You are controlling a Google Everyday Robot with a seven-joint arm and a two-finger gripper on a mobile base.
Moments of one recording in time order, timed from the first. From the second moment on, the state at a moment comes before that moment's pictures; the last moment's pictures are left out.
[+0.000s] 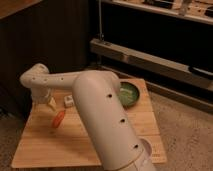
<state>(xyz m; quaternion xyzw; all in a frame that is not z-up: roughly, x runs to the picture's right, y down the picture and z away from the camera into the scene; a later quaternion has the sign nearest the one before) -0.356 0.105 0.846 -0.19 -0.30 -0.63 0.69</state>
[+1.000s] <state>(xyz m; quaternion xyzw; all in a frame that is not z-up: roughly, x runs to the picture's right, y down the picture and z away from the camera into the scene) -0.324 0.135 0.839 -0.26 -0.31 -0.60 0.69</state>
